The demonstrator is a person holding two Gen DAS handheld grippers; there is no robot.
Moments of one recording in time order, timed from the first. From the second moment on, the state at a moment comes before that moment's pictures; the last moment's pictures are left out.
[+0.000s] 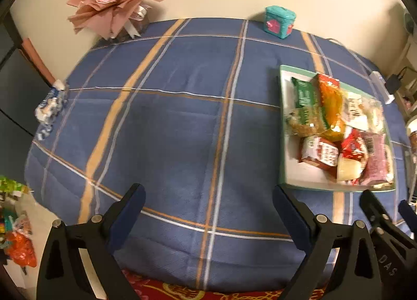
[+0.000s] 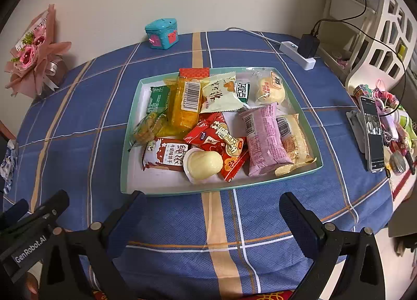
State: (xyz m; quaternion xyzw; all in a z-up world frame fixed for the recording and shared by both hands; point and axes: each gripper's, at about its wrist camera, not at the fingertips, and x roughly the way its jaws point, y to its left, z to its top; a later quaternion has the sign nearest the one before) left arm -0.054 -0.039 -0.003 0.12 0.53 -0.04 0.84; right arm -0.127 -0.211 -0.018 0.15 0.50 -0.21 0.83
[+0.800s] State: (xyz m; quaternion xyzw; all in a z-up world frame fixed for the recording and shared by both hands) left arm -0.055 -0.030 0.002 0.12 0.53 -0.03 0.84; right arm -0.127 -0.206 -0.017 0.14 0.50 -0.21 0.83
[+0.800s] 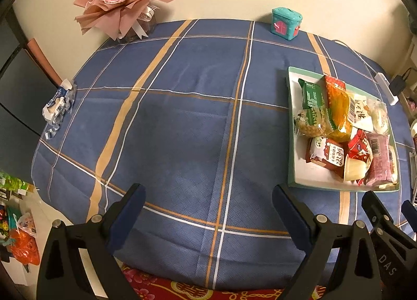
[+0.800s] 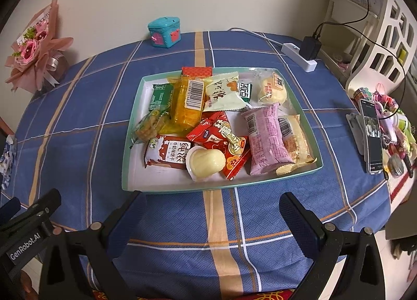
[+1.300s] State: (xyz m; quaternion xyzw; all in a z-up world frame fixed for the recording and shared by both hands) left arm -0.053 -0.030 0.000 0.12 0.51 -0.04 0.85; right arm -0.124 -0.205 -0.021 0.14 0.50 -0.20 0.83
